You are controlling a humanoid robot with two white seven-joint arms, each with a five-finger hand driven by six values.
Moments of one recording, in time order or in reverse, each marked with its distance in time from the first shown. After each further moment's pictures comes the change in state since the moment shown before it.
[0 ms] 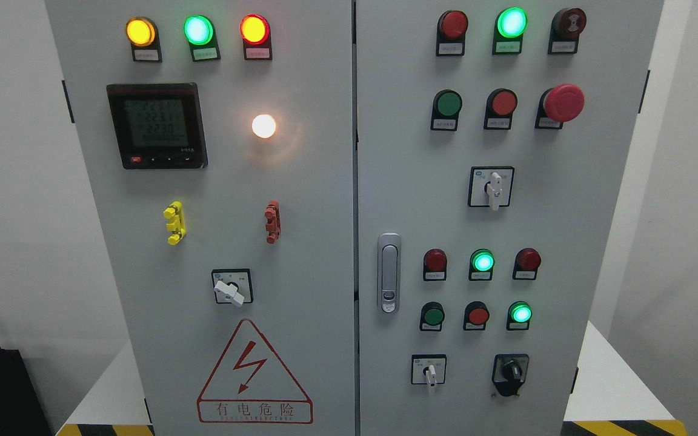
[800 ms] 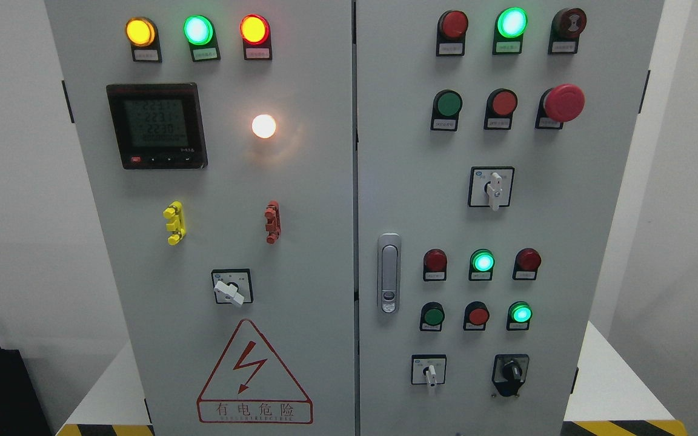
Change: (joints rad) left arm 0.000 0.000 0.000 0.000 0.000 0.000 0.000; right arm -0.025 0.001 0.012 -0.012 0.134 -0.037 -0.065
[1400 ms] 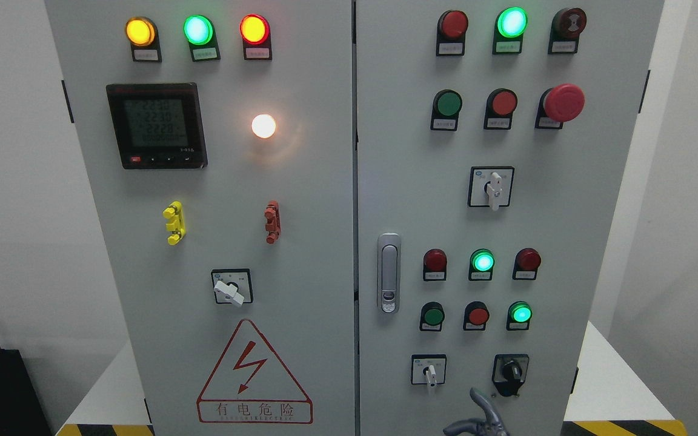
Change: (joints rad) left arm 0.000 0.000 0.000 0.000 0.000 0.000 0.000; right arm -0.144 0.025 0.008 0.001 0.673 0.066 -0.268
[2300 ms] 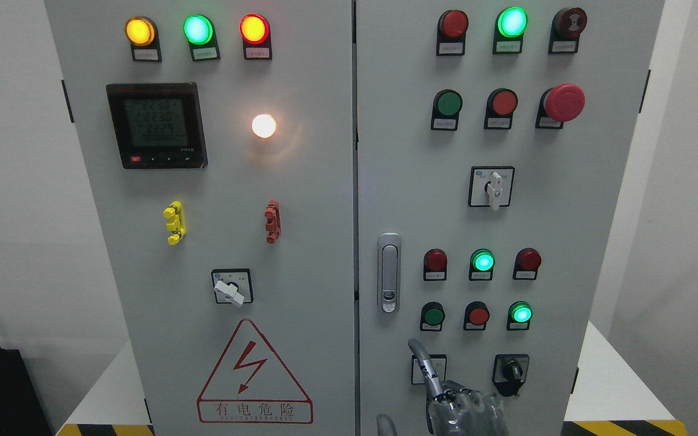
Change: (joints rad) left arm 0.000 0.000 0.000 0.000 0.000 0.000 0.000; right arm -0.222 0.029 0.087 0.082 0.454 0.378 0.153
